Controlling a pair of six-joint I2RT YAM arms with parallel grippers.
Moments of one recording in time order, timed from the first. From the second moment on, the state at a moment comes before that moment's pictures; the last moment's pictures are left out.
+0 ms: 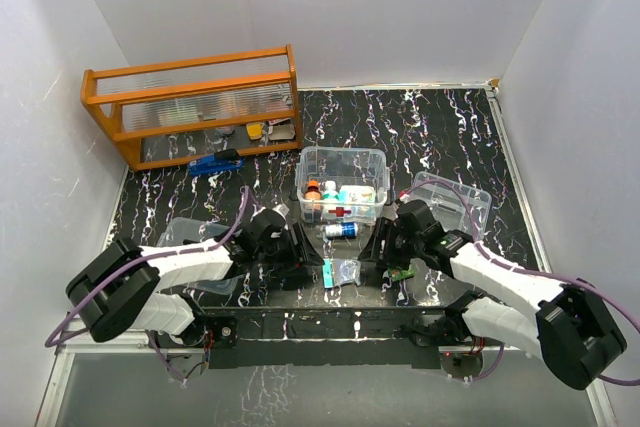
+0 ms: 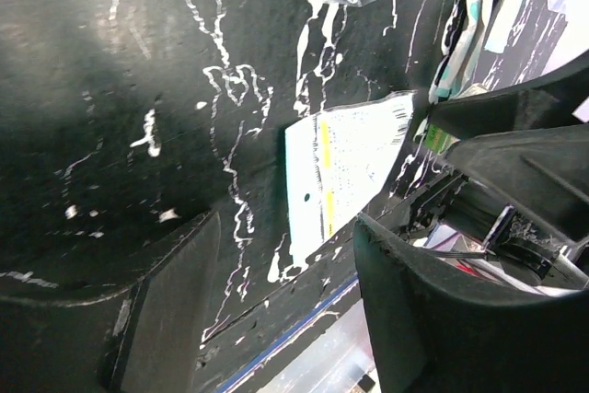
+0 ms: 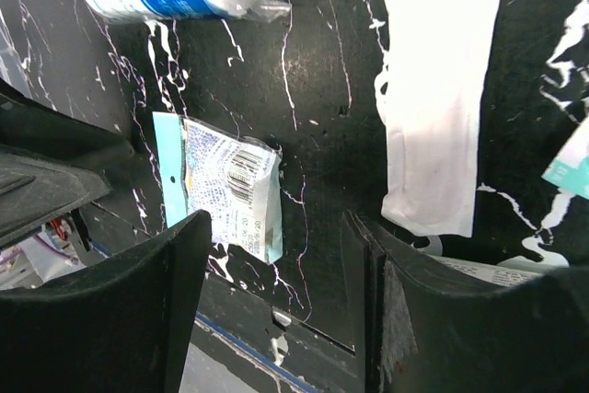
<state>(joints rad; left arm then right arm) -0.83 1.31 0.42 0.07 0.23 -1.14 0.57 1.02 0.42 -0.30 -0.25 0.81</state>
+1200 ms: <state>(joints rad) -0.87 1.08 0.36 0.21 0.15 -1.07 0.71 0.96 0.38 -0.10 -0.21 0.87</state>
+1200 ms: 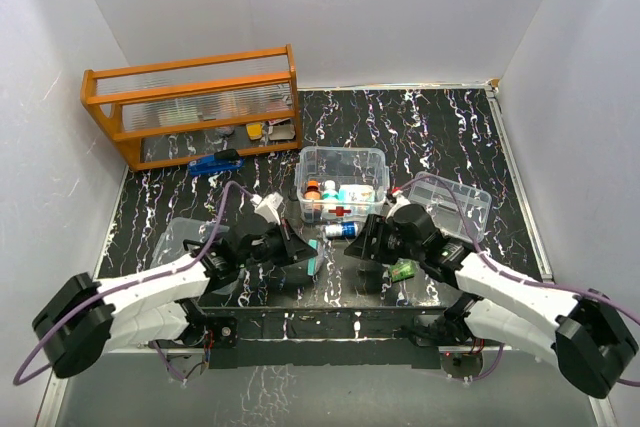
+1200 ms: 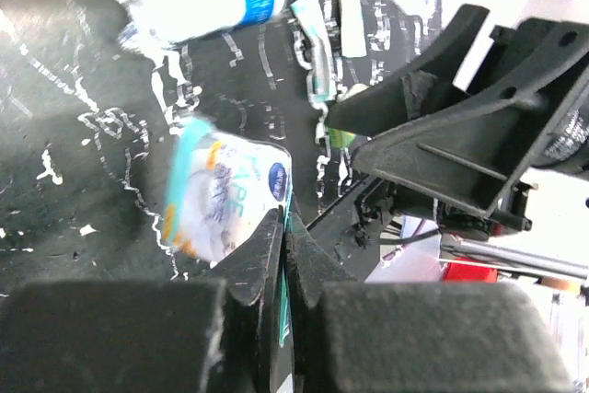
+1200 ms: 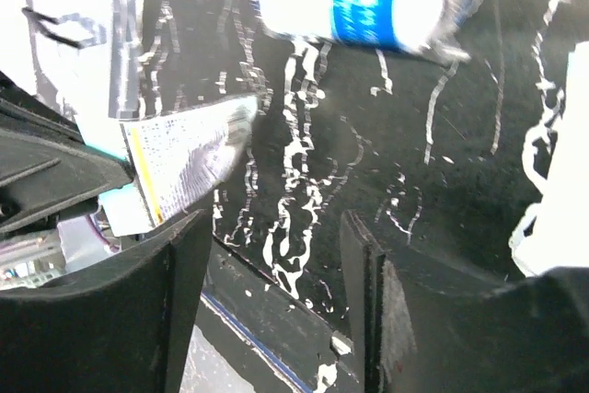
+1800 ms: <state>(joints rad) -0.87 1.14 1.07 -0.33 0.21 -0.62 0.71 0.80 0.74 -0.19 -0.18 0.48</state>
